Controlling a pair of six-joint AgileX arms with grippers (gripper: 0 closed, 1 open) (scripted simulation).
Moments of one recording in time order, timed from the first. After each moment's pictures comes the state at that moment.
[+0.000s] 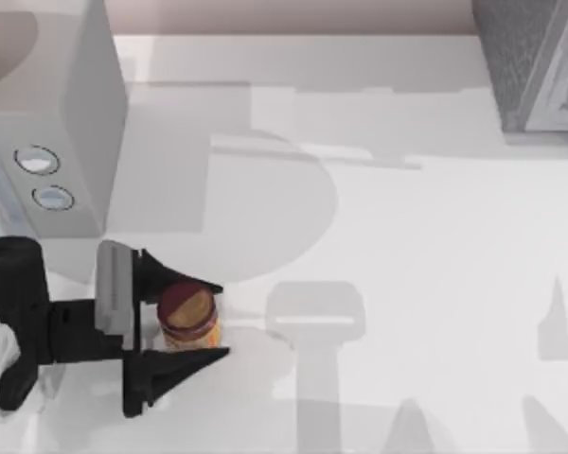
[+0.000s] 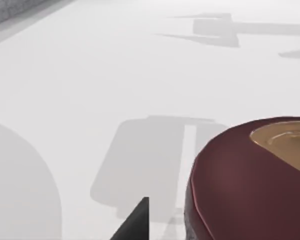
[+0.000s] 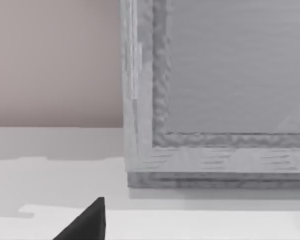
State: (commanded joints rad) left arm -0.13 2.27 0.47 1.36 1.32 0.42; right arm 0.00 0.00 0.00 0.00 0.00 0.00
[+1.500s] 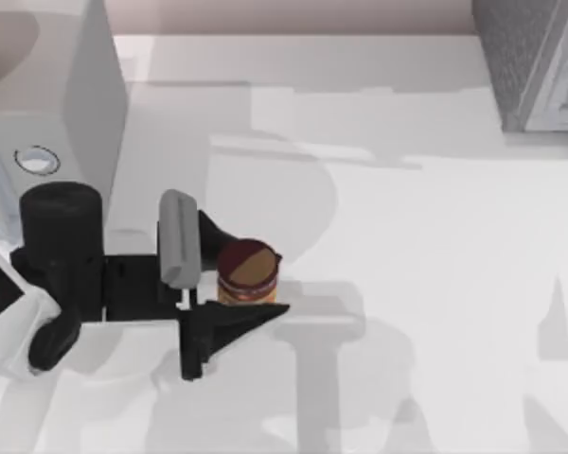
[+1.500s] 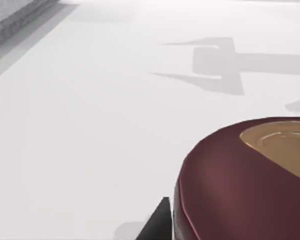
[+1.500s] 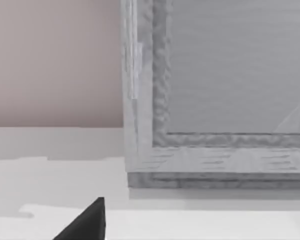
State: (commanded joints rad) left arm -0.33 1.96 0.53 1.02 1.12 0.37; right arm 0.00 0.00 0.00 0.00 0.00 0.00
